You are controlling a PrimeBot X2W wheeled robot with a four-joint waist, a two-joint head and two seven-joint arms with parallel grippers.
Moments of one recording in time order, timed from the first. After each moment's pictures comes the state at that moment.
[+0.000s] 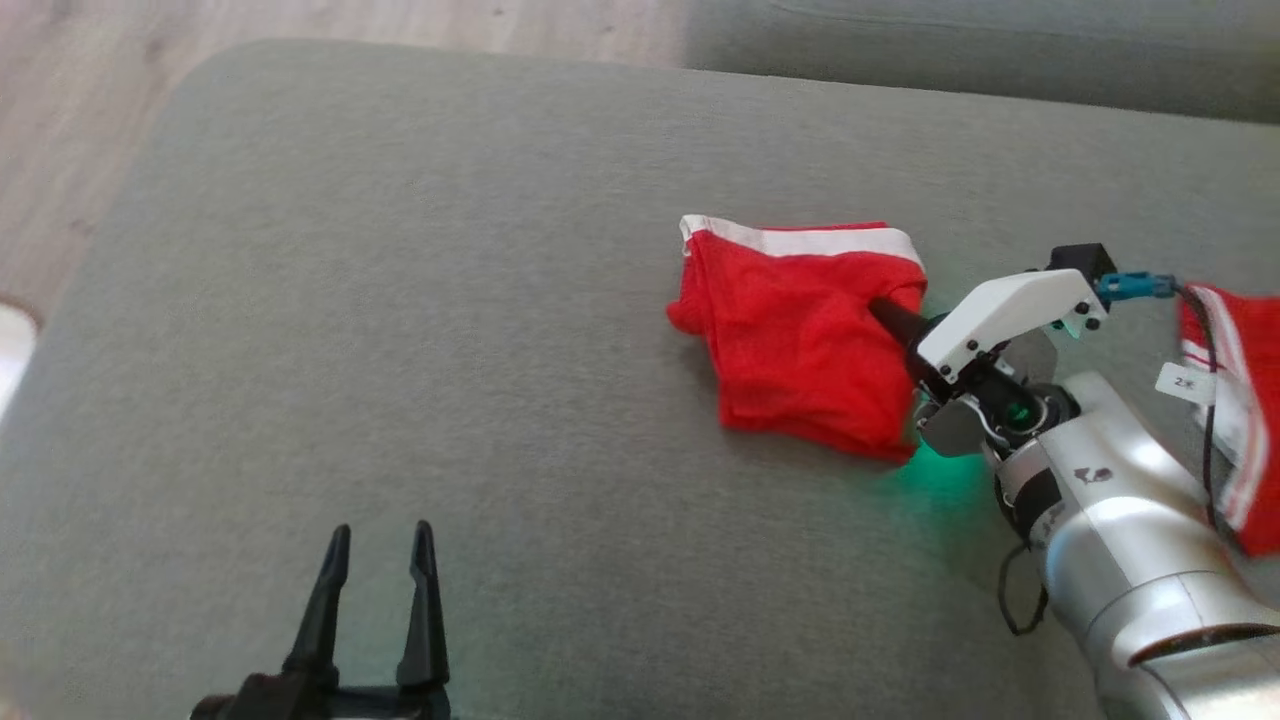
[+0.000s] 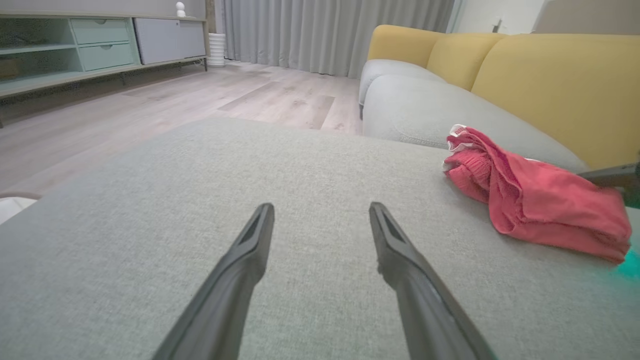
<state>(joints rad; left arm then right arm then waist) 0.17 0.06 -0.18 0.07 -0.21 0.02 -0.25 -0.81 -0.06 0.18 1.18 1.05 0.12 0.39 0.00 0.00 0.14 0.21</state>
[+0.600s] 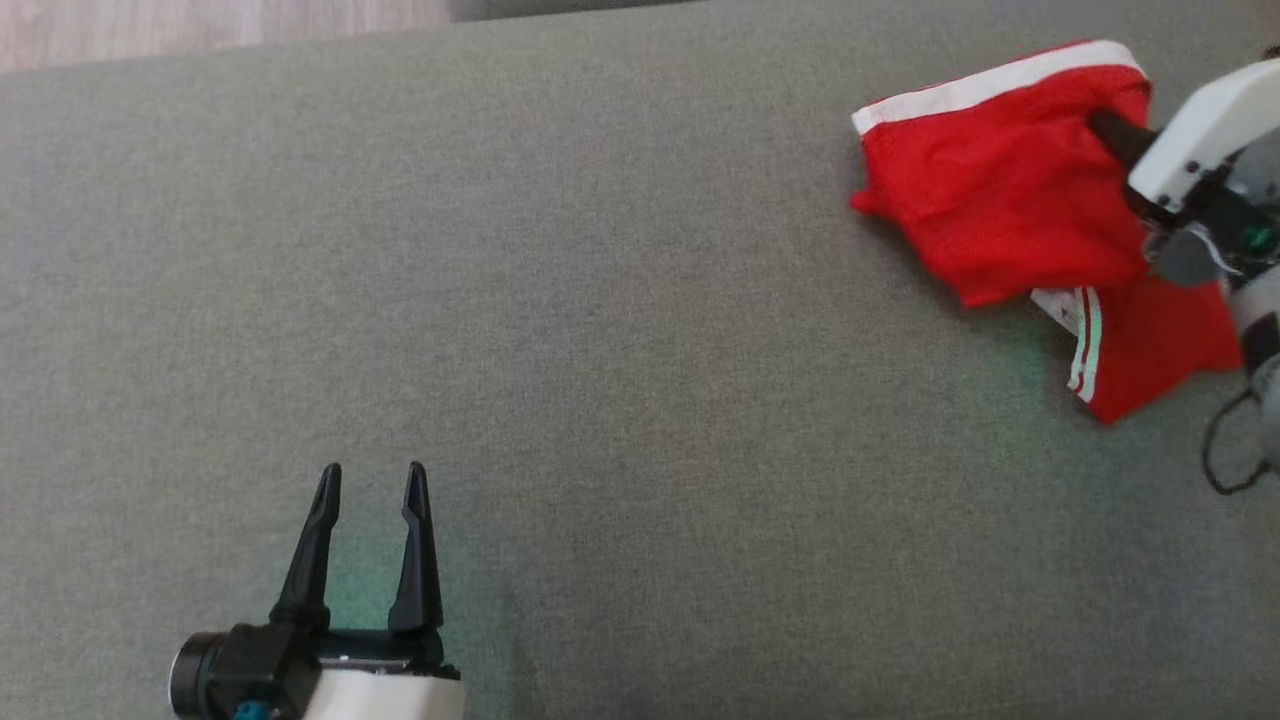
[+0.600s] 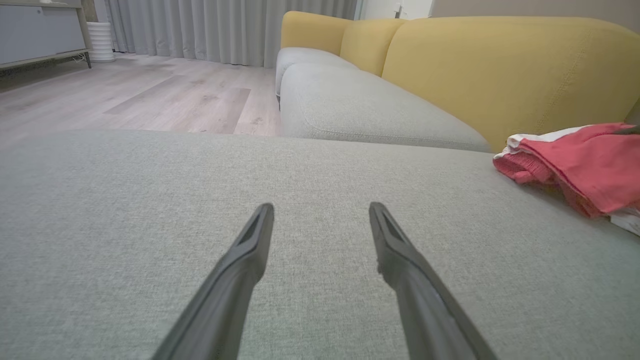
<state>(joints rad) 0.09 0.05 -0.16 0.05 -0.19 -0.01 -0.25 -1.03 -0.33 0.26 1.12 0.88 0.12 0.49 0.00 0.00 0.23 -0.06</state>
